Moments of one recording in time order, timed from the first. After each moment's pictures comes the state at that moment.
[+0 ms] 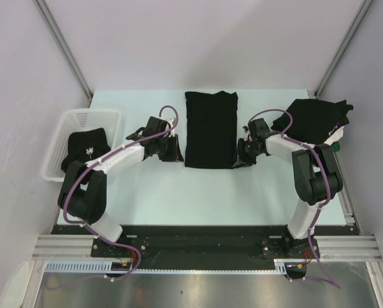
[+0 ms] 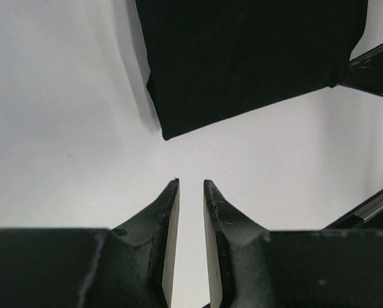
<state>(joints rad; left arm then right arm) -0.43 1.60 1.08 -0.40 0.28 -0.43 0.29 1.81 1.11 -0.42 -0.34 0.45</state>
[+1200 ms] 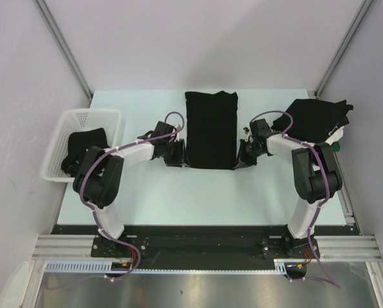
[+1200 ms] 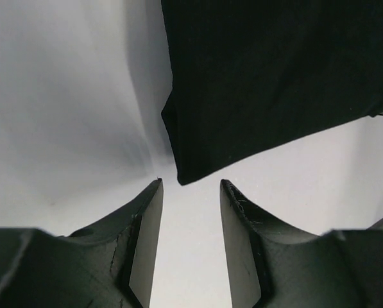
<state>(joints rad) -0.44 1.79 1.08 -0.29 0.30 -0.49 0.27 1.83 1.11 -0.43 -0.40 0.44</state>
